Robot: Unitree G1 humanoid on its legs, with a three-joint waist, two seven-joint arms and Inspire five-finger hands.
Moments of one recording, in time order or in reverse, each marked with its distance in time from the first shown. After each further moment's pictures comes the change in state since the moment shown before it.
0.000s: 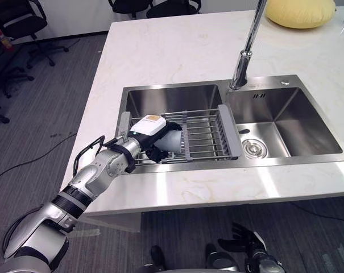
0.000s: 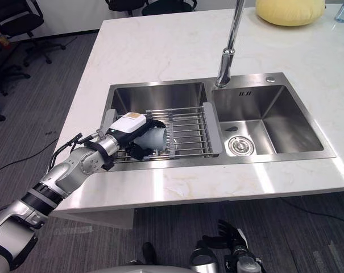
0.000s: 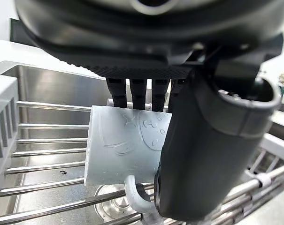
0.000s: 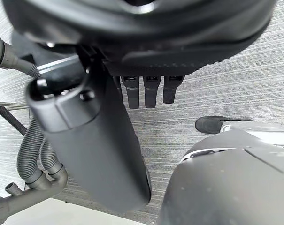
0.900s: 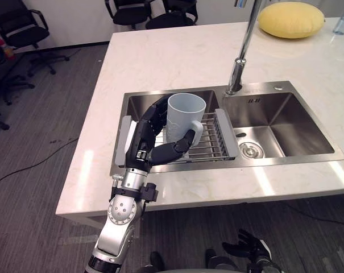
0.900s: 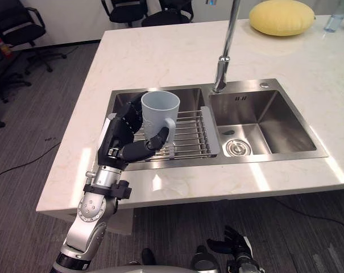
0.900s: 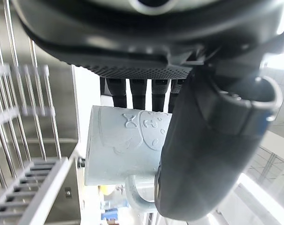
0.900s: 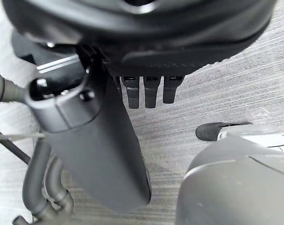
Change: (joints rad) left arm 0.569 -0.516 0.245 -0.526 -0.638 -0.042 0.183; right arm 0.036 0.035 -0.077 -0.012 0.022 0.000 -0.054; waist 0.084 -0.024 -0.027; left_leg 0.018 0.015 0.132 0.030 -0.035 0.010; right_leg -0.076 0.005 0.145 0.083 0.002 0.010
